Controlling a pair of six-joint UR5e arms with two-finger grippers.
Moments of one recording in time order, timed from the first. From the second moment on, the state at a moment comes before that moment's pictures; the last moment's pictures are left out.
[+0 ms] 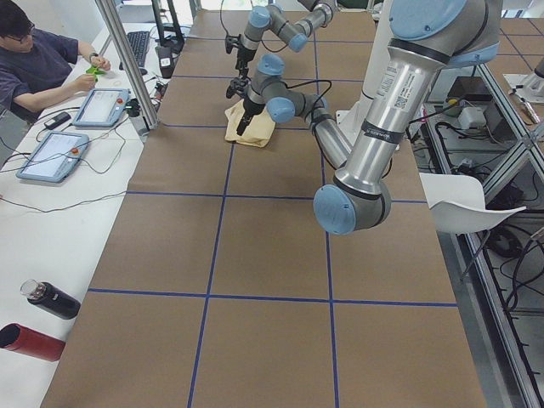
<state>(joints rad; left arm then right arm) -0.73 -1.98 -2.03 -1.68 -1.80 -0.81 0.74 -0.95 1.78 -1.68 1.71 0.85</state>
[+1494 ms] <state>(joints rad) -1.39 -1.63 -1.96 -1.47 -2.08 -0.03 1.51 -1.71 1.75 -1.62 2.23 -0.06</state>
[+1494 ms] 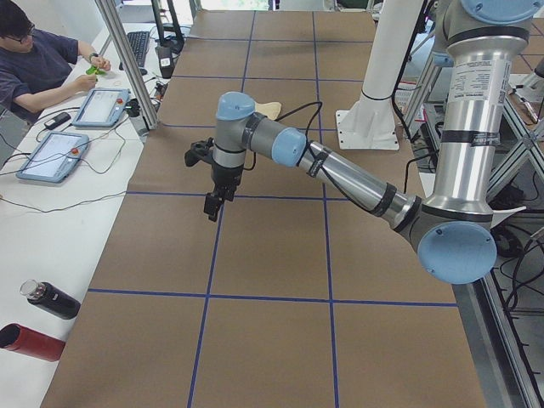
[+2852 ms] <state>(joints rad) -1.53 -1.34 -1.90 -1.74 -2.22 -0.04 1.54 -1.72 1.74 -1.51 2.34 -0.04</state>
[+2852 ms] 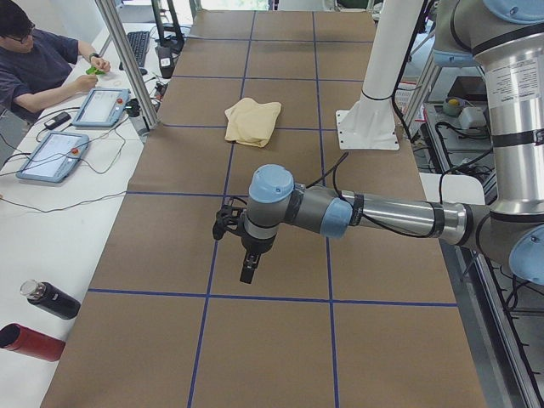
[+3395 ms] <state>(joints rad) -1.53 -1.32 -1.88 -1.74 -2.31 -0.03 1.54 -1.74 1.82 -1.62 2.34 -0.03</state>
